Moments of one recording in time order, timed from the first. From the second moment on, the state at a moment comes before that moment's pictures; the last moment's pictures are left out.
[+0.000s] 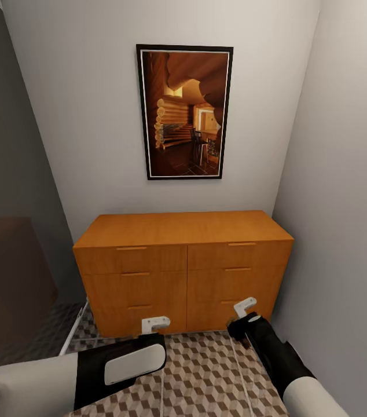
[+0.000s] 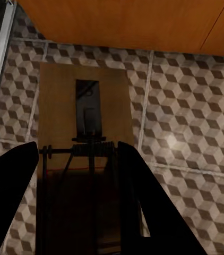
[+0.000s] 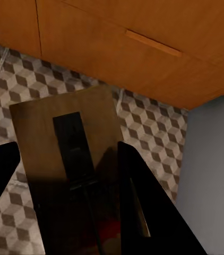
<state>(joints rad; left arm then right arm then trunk) -0.82 0.15 -1.45 -1.20 1.72 0.08 1.30 -0.56 0.03 0.11 -0.79 0.36 0.58 0.13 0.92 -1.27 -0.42</state>
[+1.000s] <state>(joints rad) -0.63 0.07 -1.53 -0.49 1.72 0.00 0.62 -0.56 0.03 0.11 -0.34 0.36 0.19 0.09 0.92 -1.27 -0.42</state>
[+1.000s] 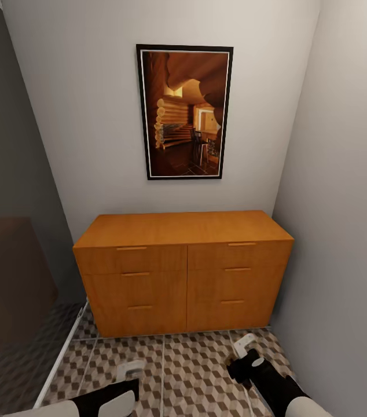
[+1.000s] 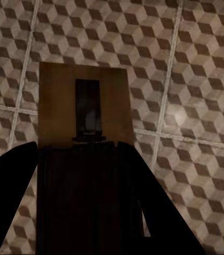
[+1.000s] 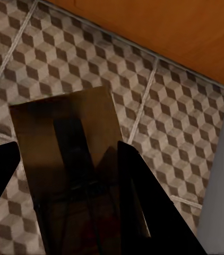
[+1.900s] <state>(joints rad) -0.45 0.06 -1.53 -0.39 1.72 -0.07 0.56 -0.52 0.00 0.10 0.00 0.32 -0.14 -0.01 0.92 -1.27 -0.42</state>
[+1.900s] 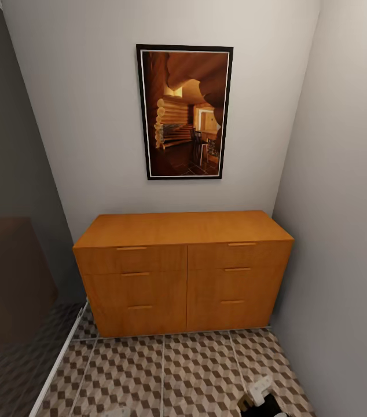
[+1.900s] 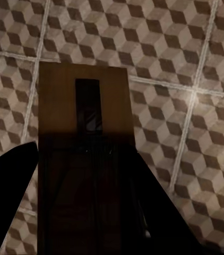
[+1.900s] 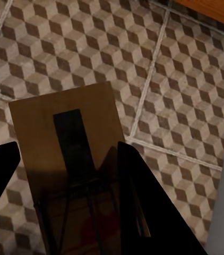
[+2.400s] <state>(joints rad) -0.43 0.06 -1.53 -0.38 1.72 -0.07 0.52 -0.51 -0.02 0.10 0.01 0.32 -0.15 -0.01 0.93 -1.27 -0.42</state>
